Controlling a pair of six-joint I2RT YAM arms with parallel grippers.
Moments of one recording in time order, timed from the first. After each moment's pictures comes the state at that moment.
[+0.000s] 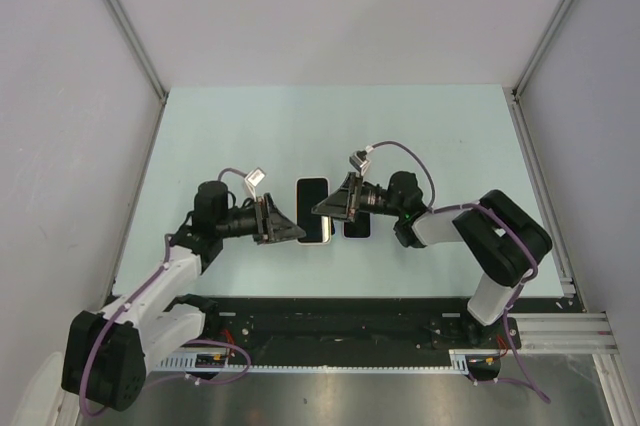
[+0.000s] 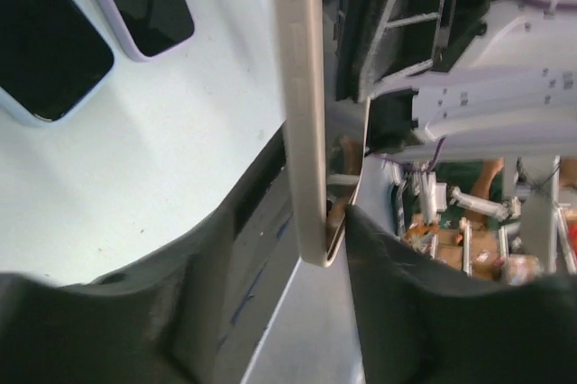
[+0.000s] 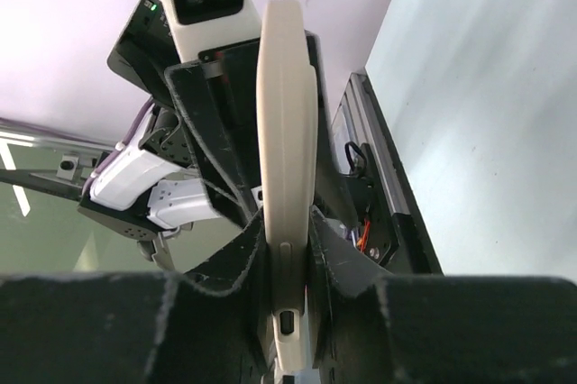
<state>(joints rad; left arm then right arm) -0.29 0.95 0.43 0.05 0.94 -0.78 0.66 1.73 0.65 1.16 -0.77 1.35</state>
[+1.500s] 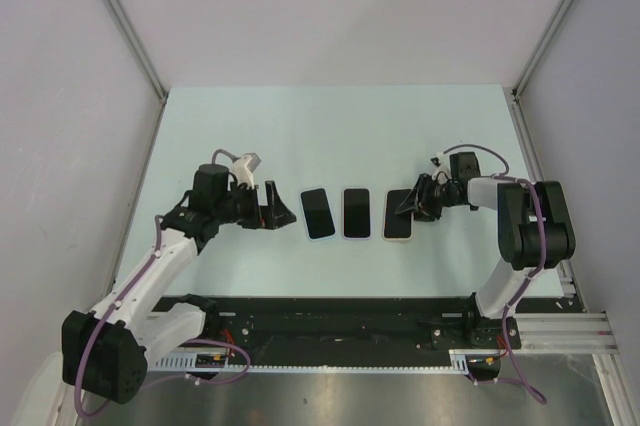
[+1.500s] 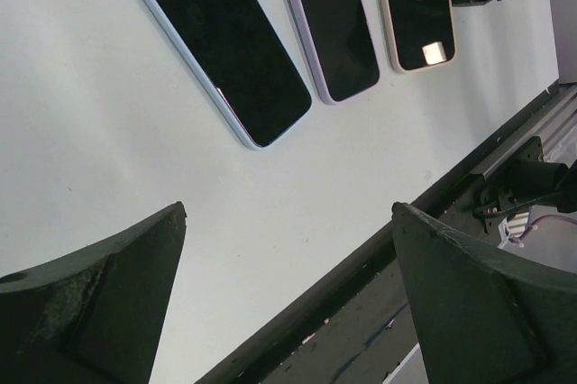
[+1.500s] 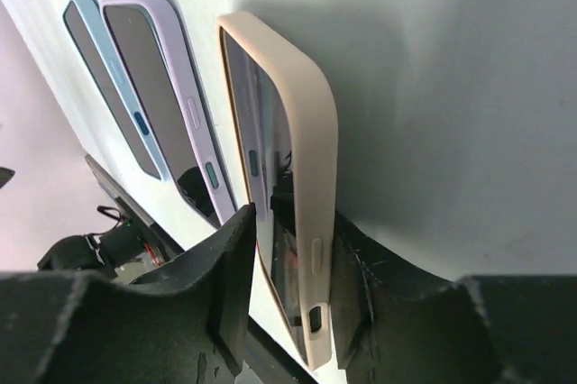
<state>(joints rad) -0.29 0.99 0.68 -0.40 0.50 -0.36 0.05 1.74 0.82 -0.19 -0.72 0.46</state>
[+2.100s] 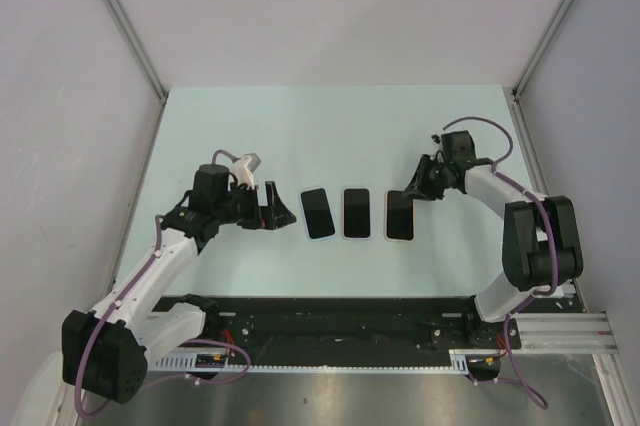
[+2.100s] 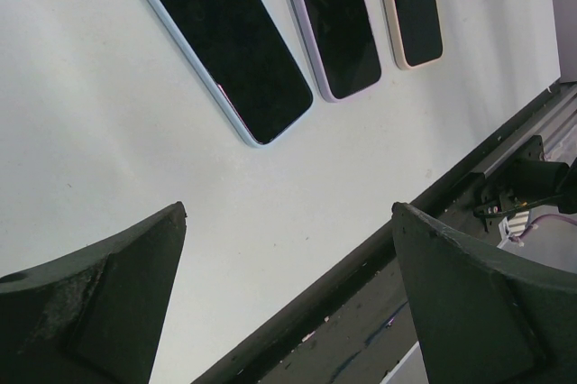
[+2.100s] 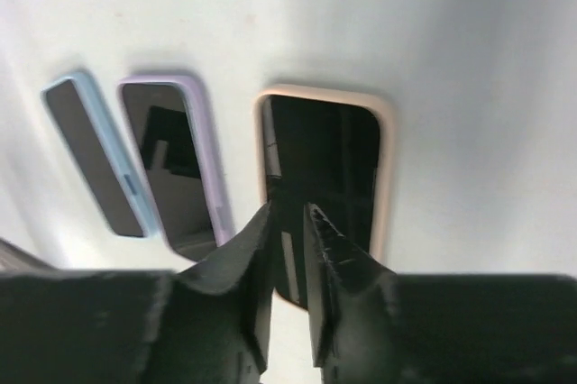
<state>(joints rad) -0.29 0.99 0.68 -0.40 0.50 -0.36 0.12 1.62 0.97 -0.36 -0.38 0.45</state>
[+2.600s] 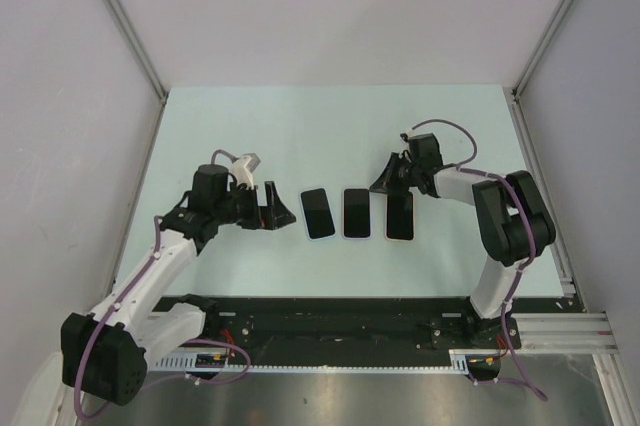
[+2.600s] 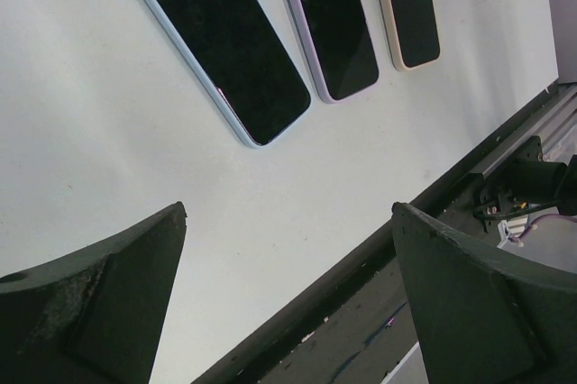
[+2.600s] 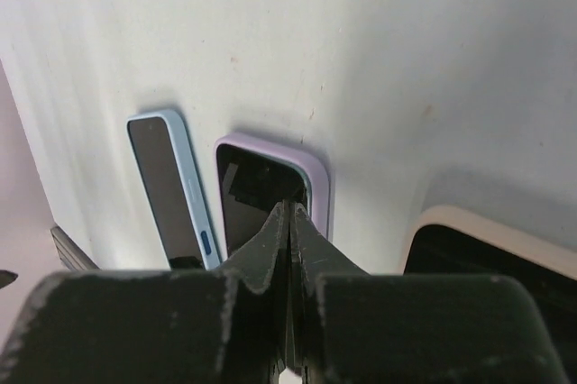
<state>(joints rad) -0.29 0.98 0.68 -0.41 0.50 -0.36 0.30 1.80 0.98 0.02 -0.45 0.65</state>
